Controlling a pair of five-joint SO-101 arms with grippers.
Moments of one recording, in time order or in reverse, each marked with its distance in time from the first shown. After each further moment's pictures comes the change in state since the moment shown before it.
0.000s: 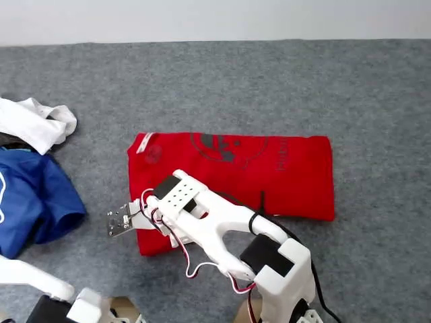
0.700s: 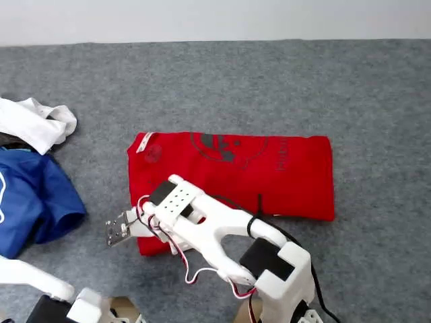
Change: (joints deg) left arm 0.0 0.0 -3.2 2.4 0.0; right arm -1.6 -0.1 0.0 1.8 0.1
